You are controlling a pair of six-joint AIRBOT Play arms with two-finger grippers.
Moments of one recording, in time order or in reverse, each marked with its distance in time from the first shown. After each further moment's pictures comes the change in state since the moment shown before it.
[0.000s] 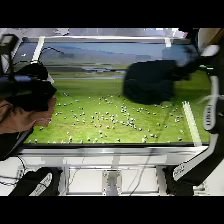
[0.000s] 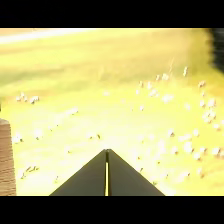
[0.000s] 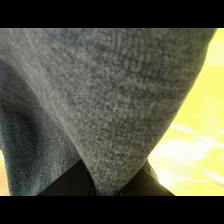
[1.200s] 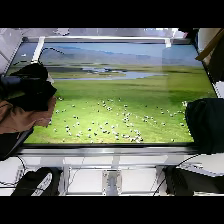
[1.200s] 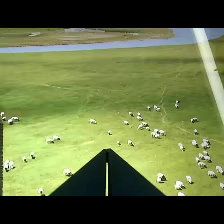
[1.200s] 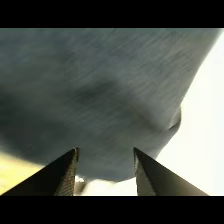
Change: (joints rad) left arm -0.001 0.058 -0.001 0.000 0.004 -0.106; right arm -0.982 0.568 -0.875 -0.076 -0.123 -0.079
